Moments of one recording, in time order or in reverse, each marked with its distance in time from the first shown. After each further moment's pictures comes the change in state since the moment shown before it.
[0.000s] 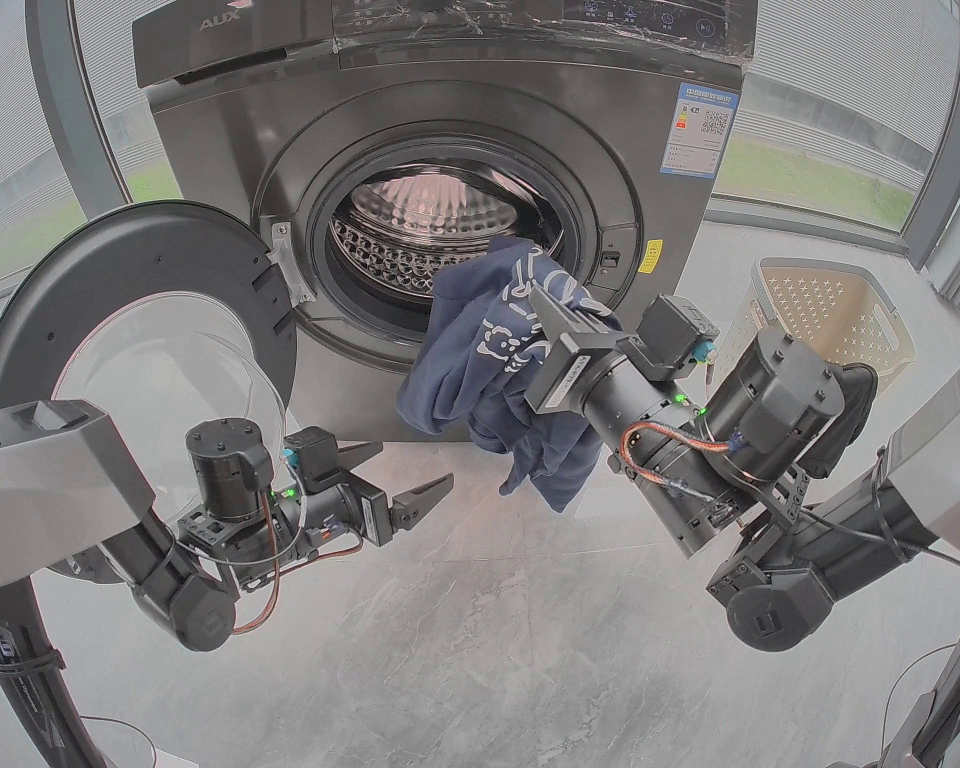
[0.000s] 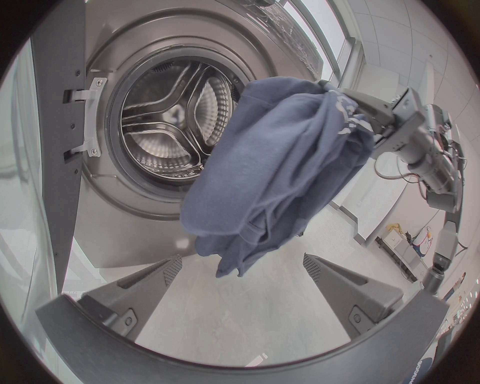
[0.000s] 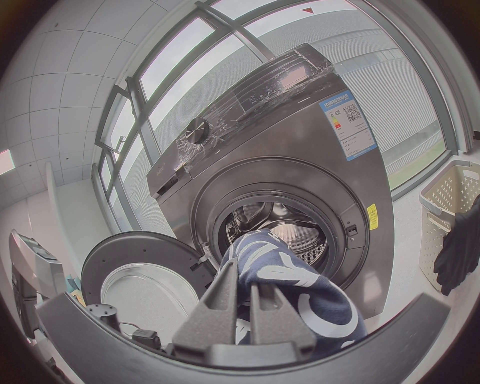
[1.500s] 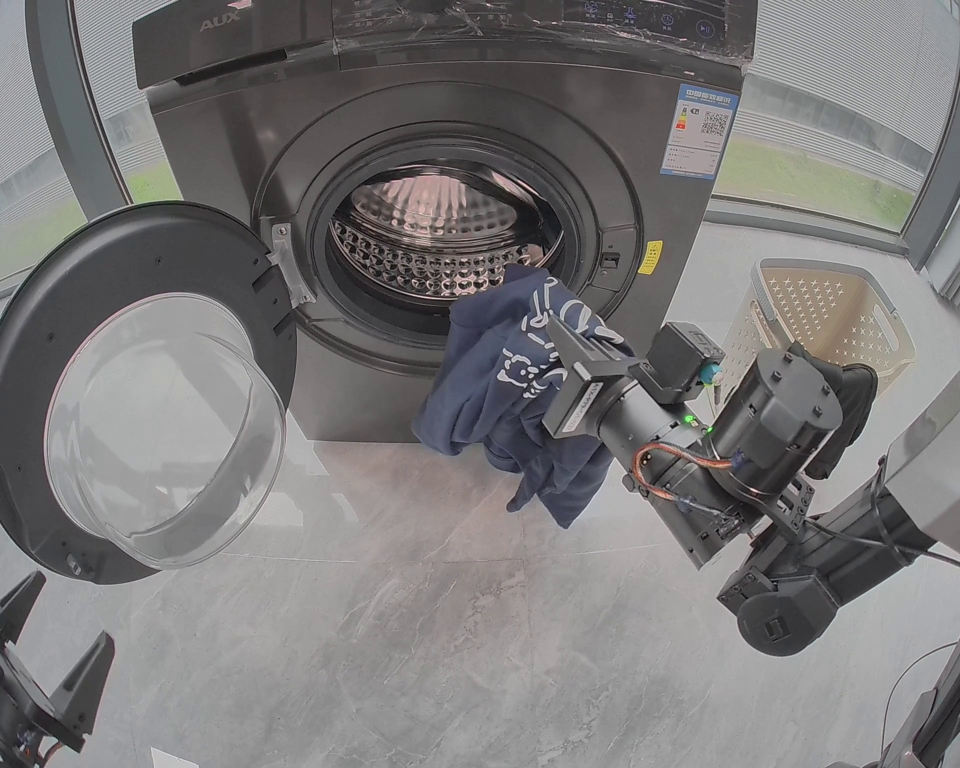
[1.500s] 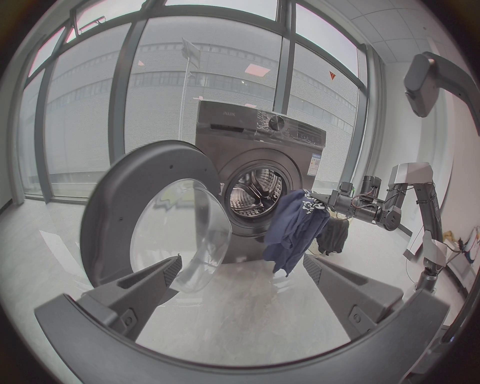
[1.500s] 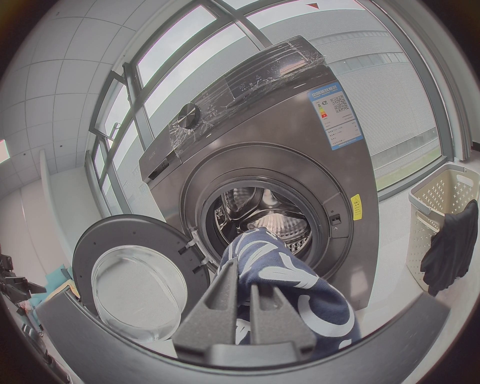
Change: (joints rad) left arm 0.391 -1.722 0.431 1.127 0.058 0.028; right arm -0.026 -0.004 0.071 0.001 -0.010 -0.010
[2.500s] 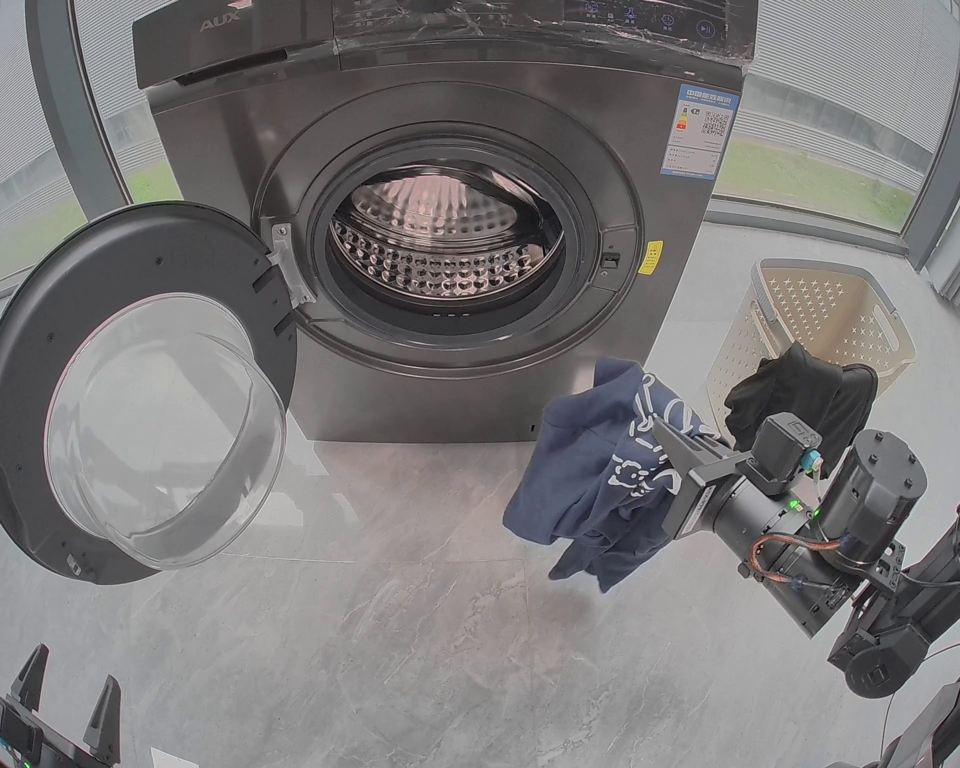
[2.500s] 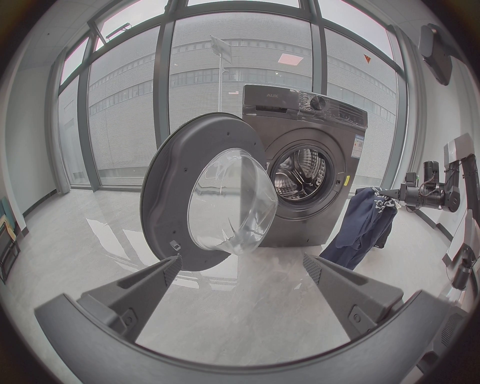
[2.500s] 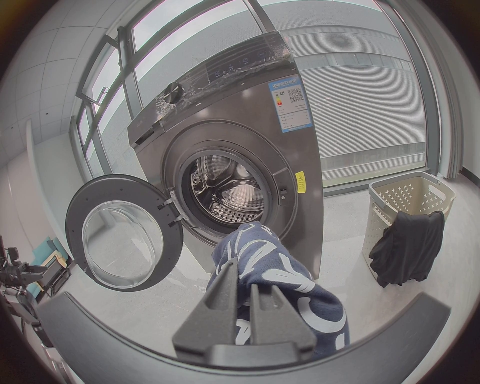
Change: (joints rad) left arm 0.013 -0.296 0.150 0.203 0.284 -0.016; right arm -0.072 -0.206 0.440 -0.005 -0.008 -0.032
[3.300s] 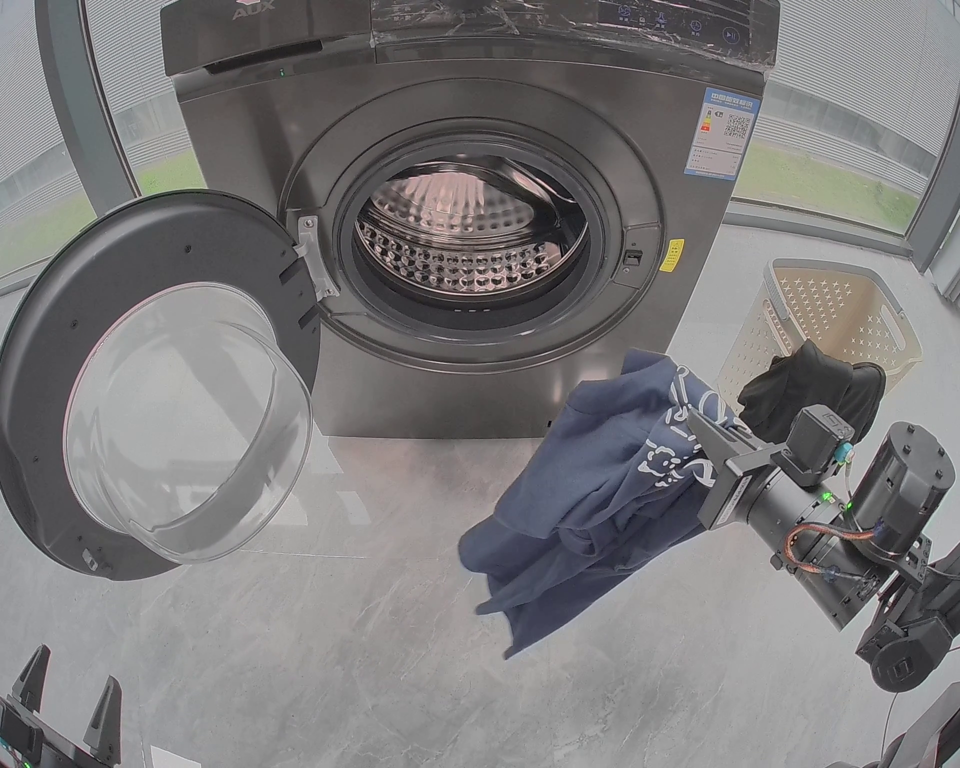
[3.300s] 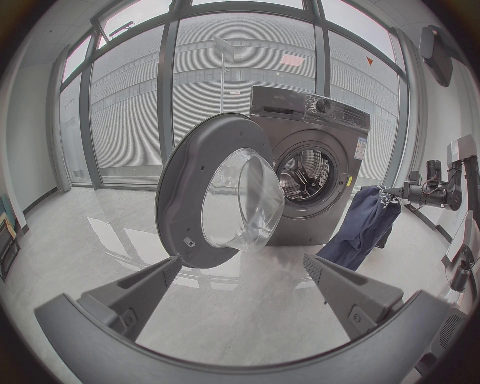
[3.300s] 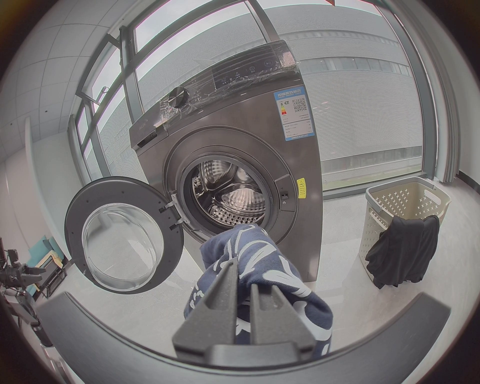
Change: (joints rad) left arm 0.000 0.000 0.000 0.002 -0.005 -0.009; right arm -0.044 -0.079 0.039 0.032 0.000 -0.011
